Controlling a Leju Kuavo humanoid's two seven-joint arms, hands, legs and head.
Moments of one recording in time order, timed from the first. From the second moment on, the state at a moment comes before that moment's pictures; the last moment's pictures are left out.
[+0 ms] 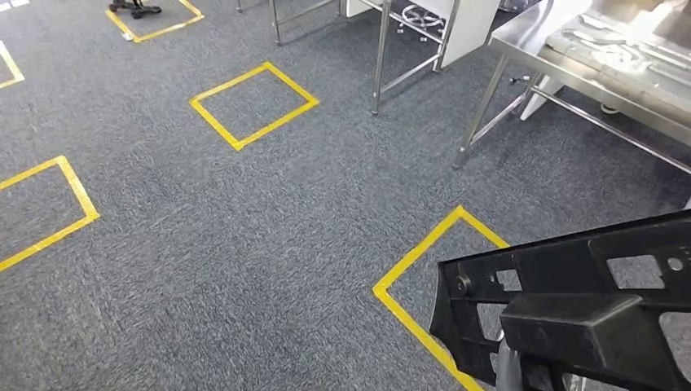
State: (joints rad) left arm -0.06 -0.18 1.31 -0.29 -0.98 0.08 -0.50; right arm 0.53 0.24 0.17 -2.08 0.19 -0.14 -0.61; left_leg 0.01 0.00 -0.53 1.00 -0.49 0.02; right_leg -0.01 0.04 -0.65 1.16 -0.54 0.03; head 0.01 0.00
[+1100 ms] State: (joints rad) left arm -0.06 -0.18 1.32 -0.30 -0.99 0.07 -0.50; right arm 0.54 0.25 0.17 -2.08 0.19 -0.14 -0.61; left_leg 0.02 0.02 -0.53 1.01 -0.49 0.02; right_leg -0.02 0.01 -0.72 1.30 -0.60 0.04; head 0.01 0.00
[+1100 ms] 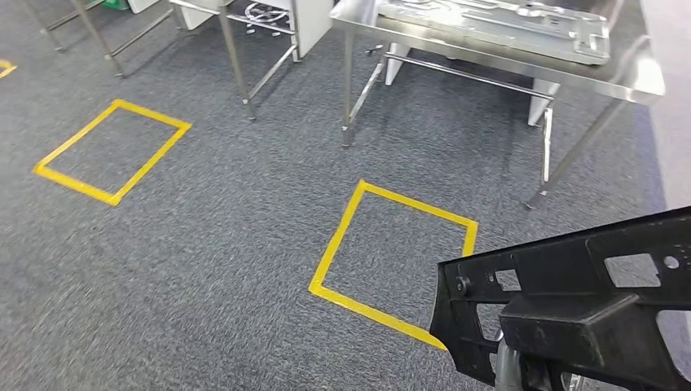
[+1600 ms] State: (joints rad) left arm -0.06 -0.17 1.32 -0.30 -0.99 0.05 -0.51; right arm 0.54 0.25 0.16 -2.08 0.19 -0.13 -0.60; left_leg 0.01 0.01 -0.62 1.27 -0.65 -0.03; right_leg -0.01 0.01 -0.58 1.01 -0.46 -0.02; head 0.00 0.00
